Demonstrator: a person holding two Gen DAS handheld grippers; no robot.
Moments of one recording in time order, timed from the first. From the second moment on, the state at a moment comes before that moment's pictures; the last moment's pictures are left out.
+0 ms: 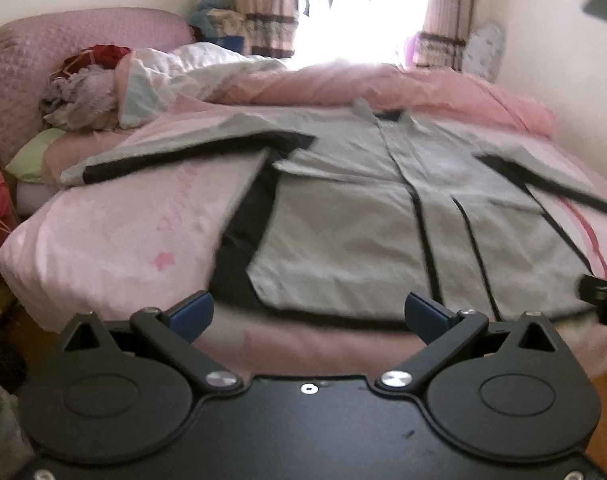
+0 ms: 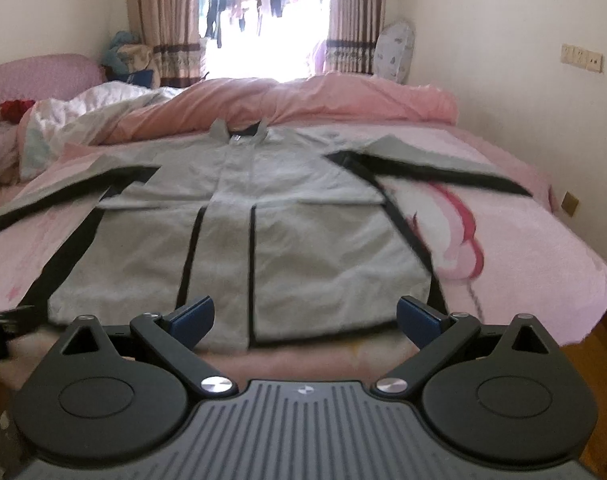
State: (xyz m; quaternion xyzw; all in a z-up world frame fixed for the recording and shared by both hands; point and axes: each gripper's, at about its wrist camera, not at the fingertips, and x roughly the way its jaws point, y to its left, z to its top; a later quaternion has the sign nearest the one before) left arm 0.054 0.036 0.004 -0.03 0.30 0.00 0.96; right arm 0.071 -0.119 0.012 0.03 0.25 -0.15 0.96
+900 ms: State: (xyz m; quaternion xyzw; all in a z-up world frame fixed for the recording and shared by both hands) left arm 0.351 0.361 -0.037 -0.37 0.23 0.26 0.86; right arm 0.363 -0.169 0.020 0.01 0.28 -0.17 0.95
